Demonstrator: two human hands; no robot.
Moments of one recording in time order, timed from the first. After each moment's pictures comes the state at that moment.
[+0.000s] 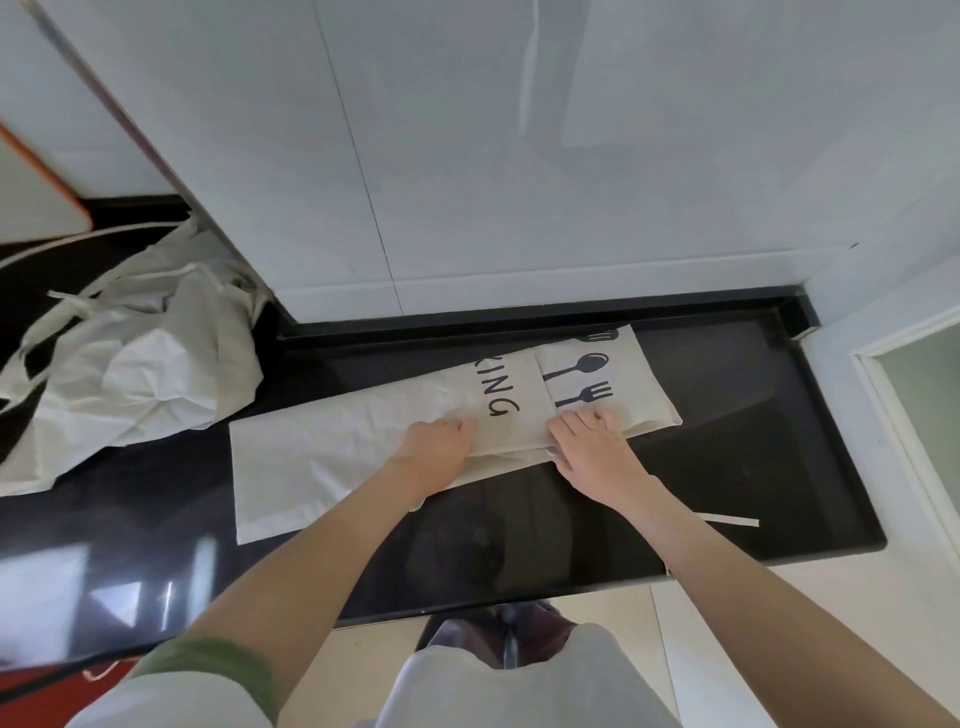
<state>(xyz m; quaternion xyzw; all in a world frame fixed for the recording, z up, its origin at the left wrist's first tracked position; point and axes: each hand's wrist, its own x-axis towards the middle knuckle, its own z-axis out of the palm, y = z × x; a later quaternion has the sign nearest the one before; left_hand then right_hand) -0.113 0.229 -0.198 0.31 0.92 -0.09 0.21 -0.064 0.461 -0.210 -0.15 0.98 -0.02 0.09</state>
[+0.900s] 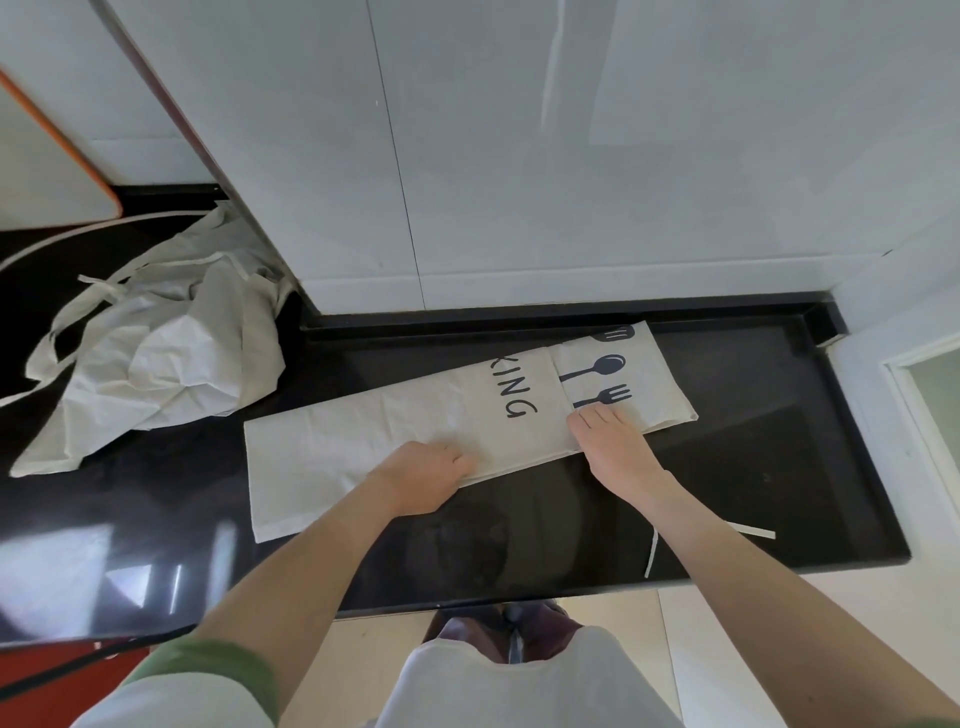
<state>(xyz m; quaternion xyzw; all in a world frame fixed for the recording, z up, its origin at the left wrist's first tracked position) -0.095 0.182 -0.200 0.41 0.87 -0.04 0.26 -0.077 0.458 -0.210 -0.14 0.98 0.01 0.16</state>
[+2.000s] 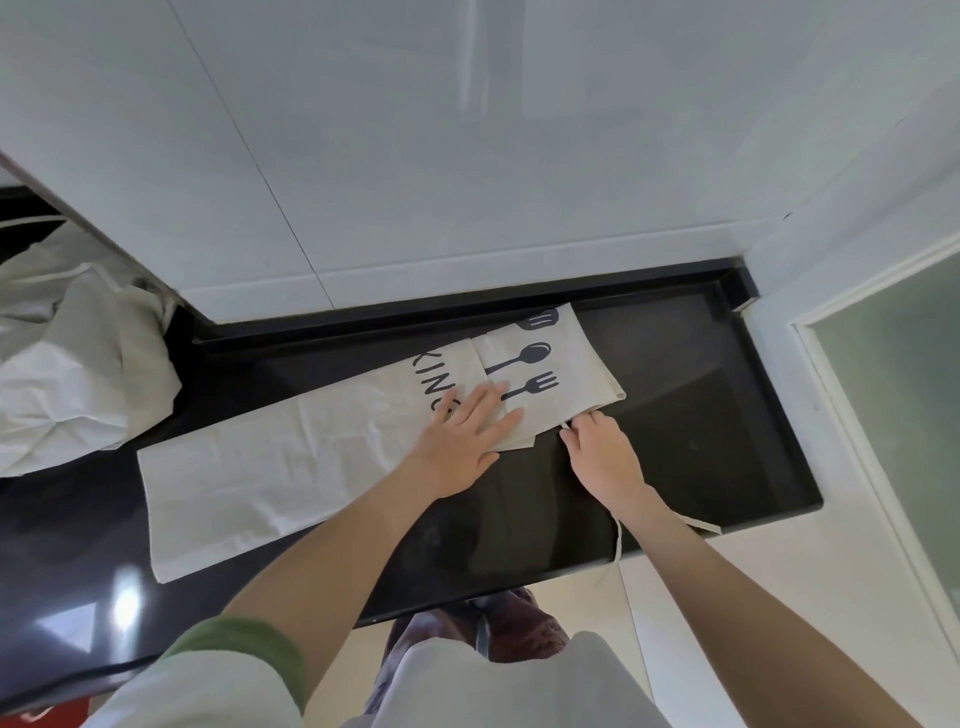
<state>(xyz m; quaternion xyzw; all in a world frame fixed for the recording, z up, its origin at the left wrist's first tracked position) -0.105 0.296 -0.243 0.44 0.89 0.01 0.11 -0.041 0.508 -0.220 0.14 0.97 -0.15 0.13</state>
